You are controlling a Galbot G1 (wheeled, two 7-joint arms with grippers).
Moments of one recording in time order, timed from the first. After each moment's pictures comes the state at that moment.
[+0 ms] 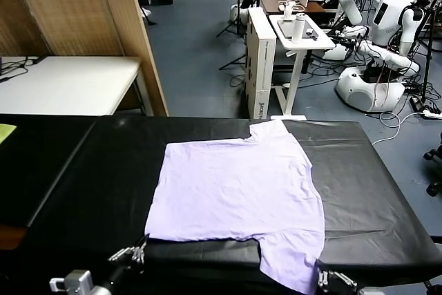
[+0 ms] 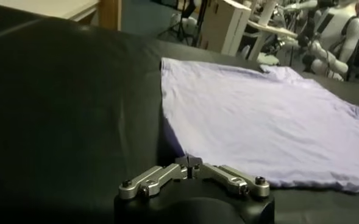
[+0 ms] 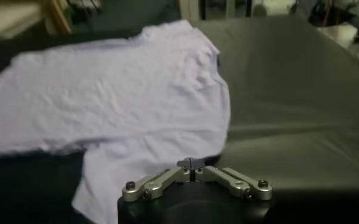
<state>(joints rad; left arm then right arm) 1.85 -1.18 -0.61 -2.30 -0.62 0.37 -0.10 -1.84 1.18 0.64 2.40 0.59 -0.48 0.21</state>
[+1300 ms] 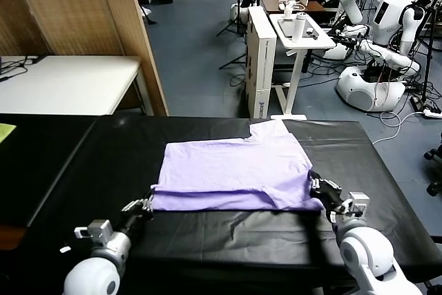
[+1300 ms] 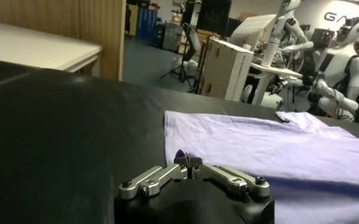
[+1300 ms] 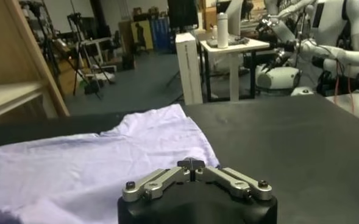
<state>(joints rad) 1.46 -1.21 -0.53 -2.04 -0.55 0.36 -0.09 -1.23 1.12 0.46 1.86 0.61 -0.40 0.18</state>
